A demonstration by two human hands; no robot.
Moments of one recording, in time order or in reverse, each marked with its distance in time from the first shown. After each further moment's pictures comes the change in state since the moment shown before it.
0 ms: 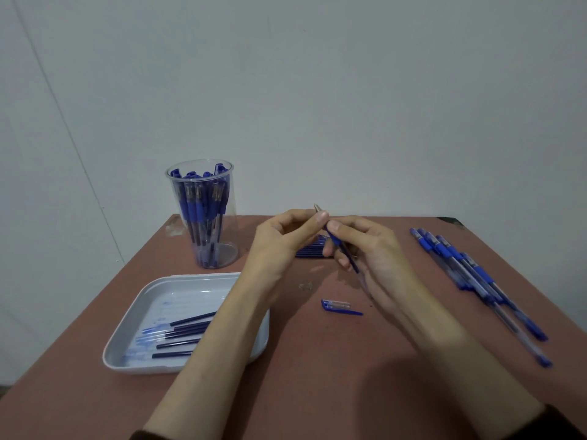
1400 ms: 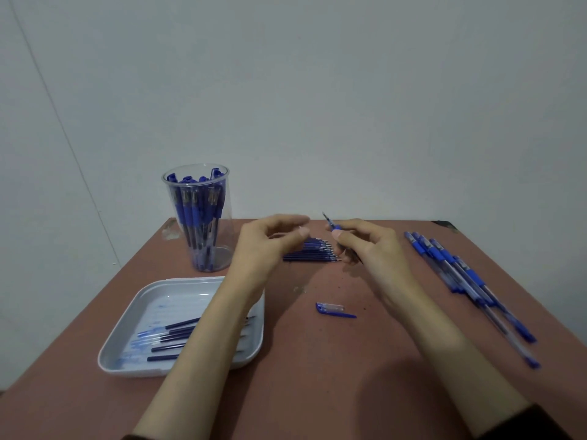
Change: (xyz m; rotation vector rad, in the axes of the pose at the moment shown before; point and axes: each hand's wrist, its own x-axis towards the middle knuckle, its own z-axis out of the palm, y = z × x) left_hand 0.003 0.004 -0.011 0.247 0.082 0.012; right_hand 0.005 0.002 -0.016 -0.322 0.127 -0.082
